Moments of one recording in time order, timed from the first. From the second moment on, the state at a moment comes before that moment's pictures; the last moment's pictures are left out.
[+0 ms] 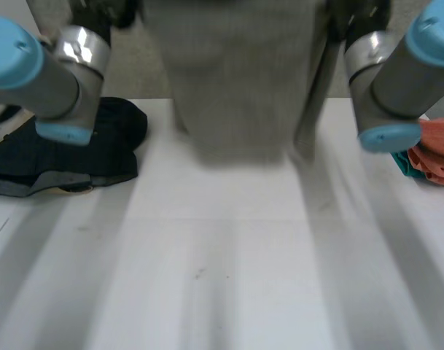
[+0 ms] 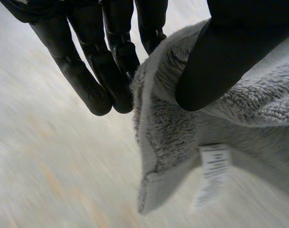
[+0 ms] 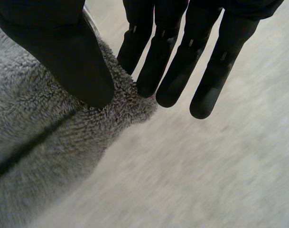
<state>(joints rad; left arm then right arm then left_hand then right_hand) 4.36 -2.26 -0.74 3.70 -1.42 3.42 1.98 -0.86 0.65 -0.29 1.60 2.73 1.13 1.20 1.19 1.19 0.98 1.07 1.17 1.19 1.19 0.94</state>
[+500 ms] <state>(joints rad) 4.33 -2.17 -1.66 3.73 -1.44 3.45 1.87 -0.96 1.51 -0.15 1.40 2.60 1.13 1.20 1.19 1.20 0.98 1.07 1.18 1.19 1.20 0.97</state>
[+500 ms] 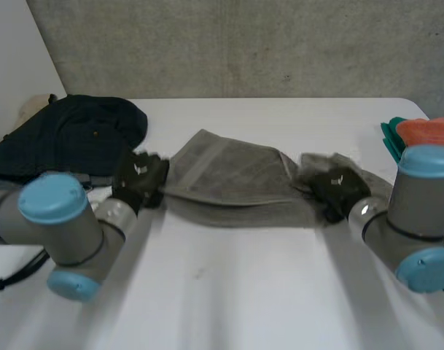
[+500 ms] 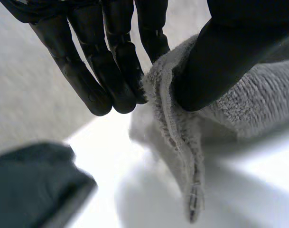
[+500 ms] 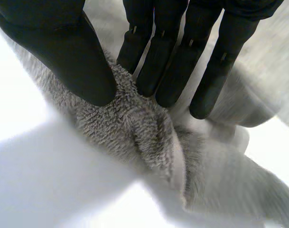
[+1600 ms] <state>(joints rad) 4.34 -1.85 -1.59 3.38 -1.43 3.43 1.60 -1.08 1.47 0.00 1.39 2.73 1.13 1.19 1.19 1.20 0.98 1.13 1.18 1.18 1.19 0.98</state>
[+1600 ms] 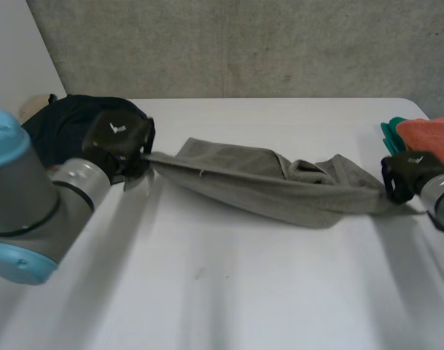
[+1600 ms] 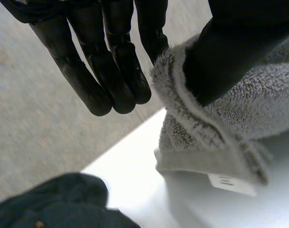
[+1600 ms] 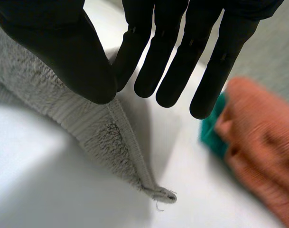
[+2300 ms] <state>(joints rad) 4.38 -2.18 -0.92 3.02 -1.37 3.51 1.71 -1.02 0.91 0.41 1.47 2.72 1.13 1.19 1.19 1.20 0.99 0.66 0.66 0.67 0.67 0.48</state>
